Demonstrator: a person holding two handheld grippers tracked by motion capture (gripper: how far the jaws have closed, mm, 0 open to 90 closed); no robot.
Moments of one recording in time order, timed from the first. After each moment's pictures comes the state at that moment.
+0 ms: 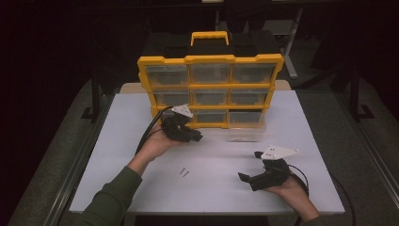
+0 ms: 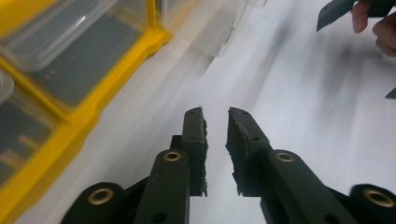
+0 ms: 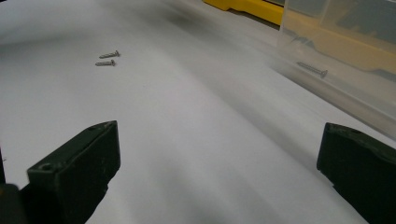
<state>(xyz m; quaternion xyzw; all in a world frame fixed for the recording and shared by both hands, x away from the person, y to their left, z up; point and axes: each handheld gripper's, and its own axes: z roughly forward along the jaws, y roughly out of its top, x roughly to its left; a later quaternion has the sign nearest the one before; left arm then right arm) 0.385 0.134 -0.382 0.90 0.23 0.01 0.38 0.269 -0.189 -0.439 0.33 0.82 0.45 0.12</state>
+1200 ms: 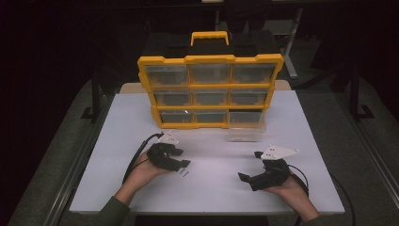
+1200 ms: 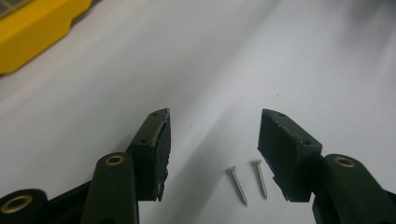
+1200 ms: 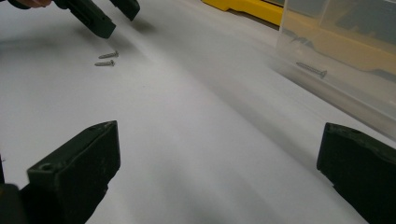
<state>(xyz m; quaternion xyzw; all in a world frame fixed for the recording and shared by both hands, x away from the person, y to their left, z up) 0.325 0.173 -0.430 0.89 0.27 0.06 0.36 0.269 -0.189 -0.439 0.34 0.82 0.45 0.12</state>
